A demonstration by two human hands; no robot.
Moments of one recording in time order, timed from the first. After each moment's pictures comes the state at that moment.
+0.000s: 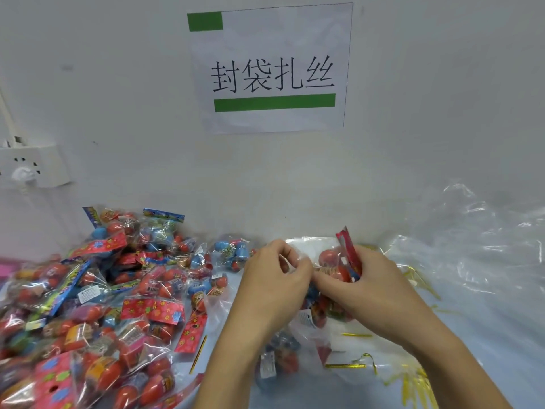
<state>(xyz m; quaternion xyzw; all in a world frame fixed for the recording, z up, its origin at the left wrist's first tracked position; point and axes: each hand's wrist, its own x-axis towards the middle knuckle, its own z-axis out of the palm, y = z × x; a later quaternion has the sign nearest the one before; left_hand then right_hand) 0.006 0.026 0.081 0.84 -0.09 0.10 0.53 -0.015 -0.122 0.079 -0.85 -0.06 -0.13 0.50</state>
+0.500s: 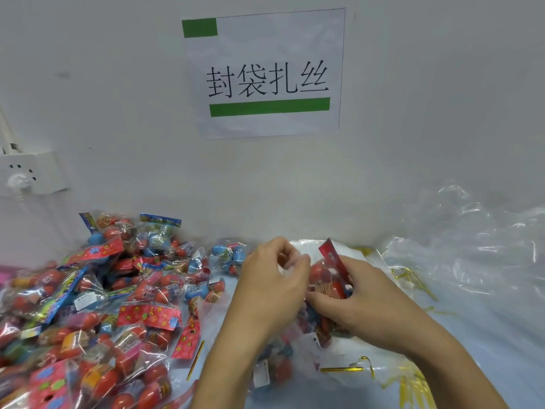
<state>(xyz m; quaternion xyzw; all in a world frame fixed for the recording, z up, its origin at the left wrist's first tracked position) 0.003 0.026 0.086 0.84 -0.14 0.15 0.51 -0.017 -0.126 0.076 -0.87 -0.10 -0.07 0.48</state>
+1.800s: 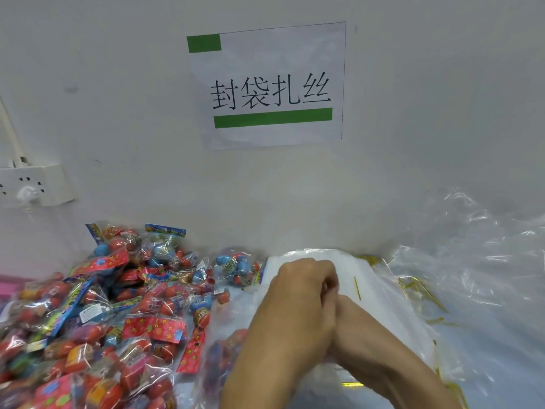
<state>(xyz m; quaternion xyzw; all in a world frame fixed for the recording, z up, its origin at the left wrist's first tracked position) -0.011 0.014 0.093 0.89 -0.25 0.18 0.34 -0.002 -0.089 0.042 -0.77 -0.02 0.01 0.64</state>
